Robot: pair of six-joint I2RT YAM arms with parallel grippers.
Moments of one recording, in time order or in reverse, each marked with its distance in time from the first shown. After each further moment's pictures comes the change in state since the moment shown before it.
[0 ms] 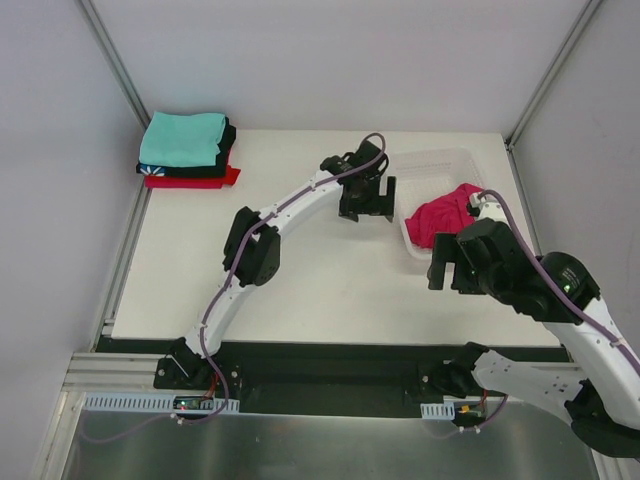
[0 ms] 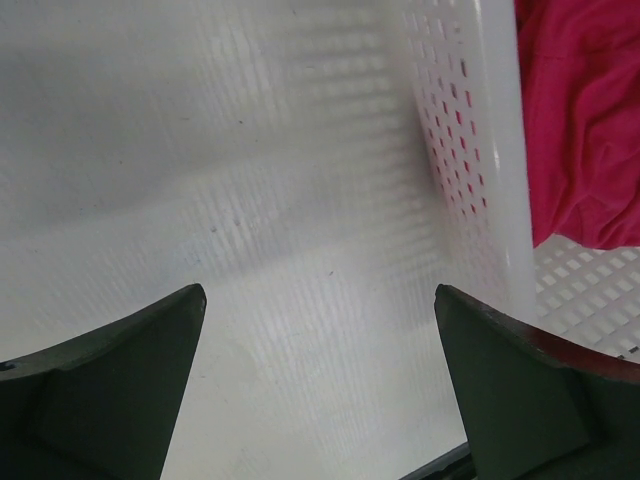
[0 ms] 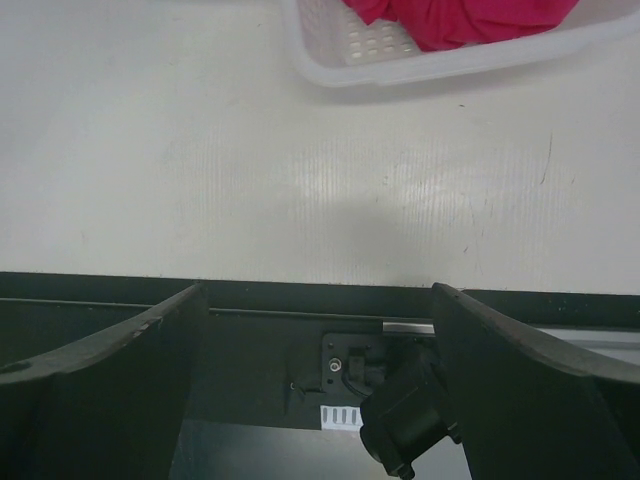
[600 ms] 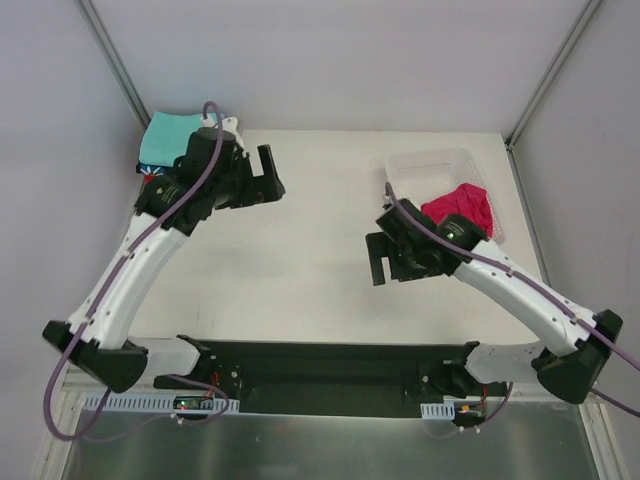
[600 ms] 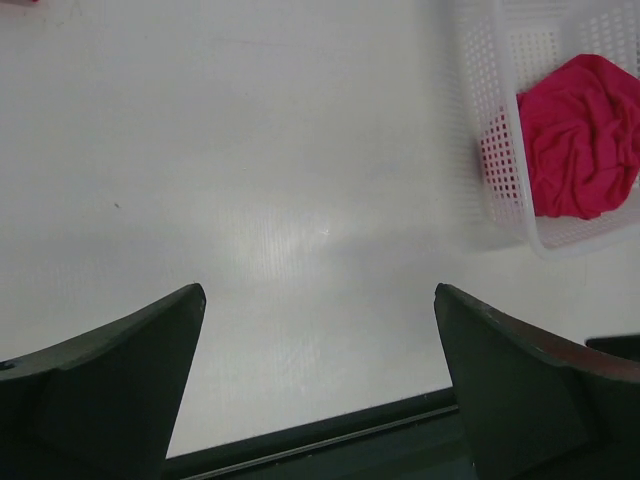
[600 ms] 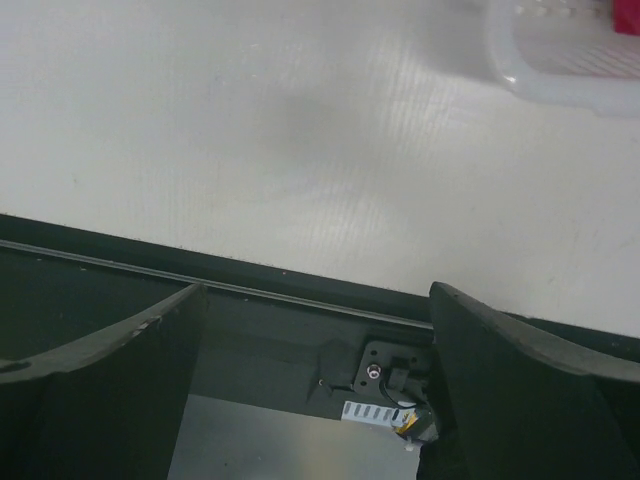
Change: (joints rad) left arm 0.264 -1.063 -0.721 -0.035 -0.186 0.096; right arm 0.047 0.322 -0.093 0.187 -0.183 -0.068
